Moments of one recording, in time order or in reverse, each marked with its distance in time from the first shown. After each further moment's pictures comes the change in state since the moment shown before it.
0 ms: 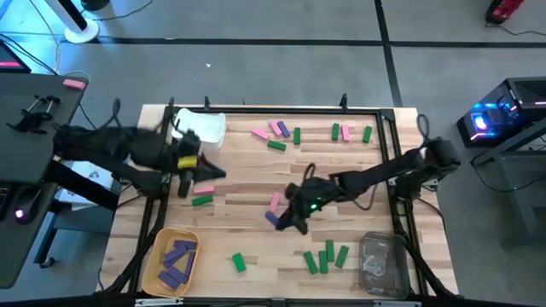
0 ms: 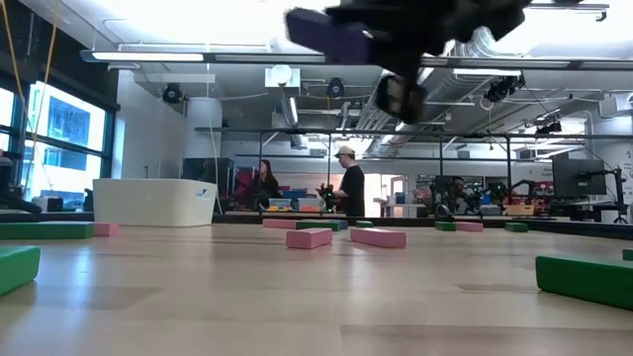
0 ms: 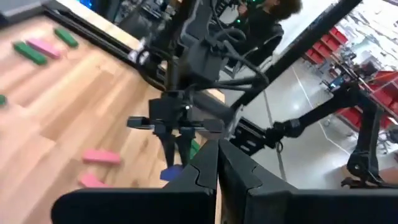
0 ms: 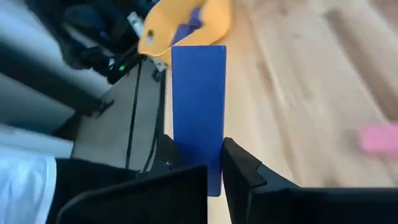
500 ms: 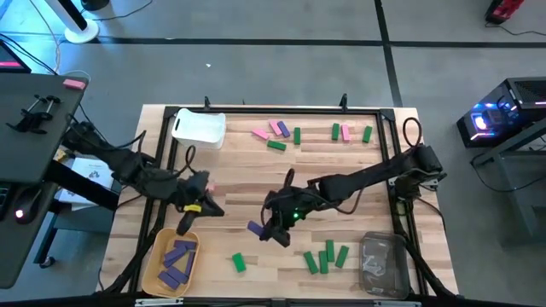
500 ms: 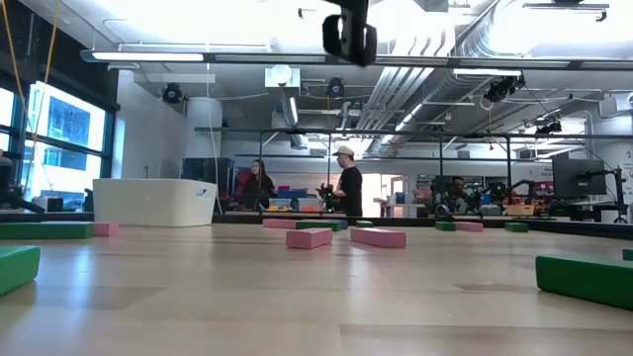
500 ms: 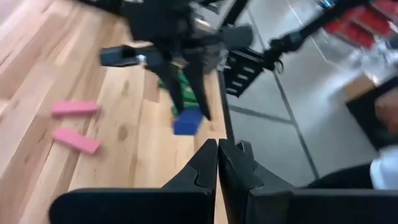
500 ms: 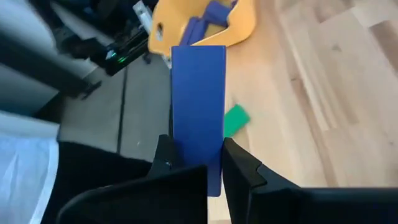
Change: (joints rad) left arm -0.235 -0.001 -0.255 0.110 -0.012 0.109; right arm 0.055 0.177 0.452 -0.392 0.045 0.000
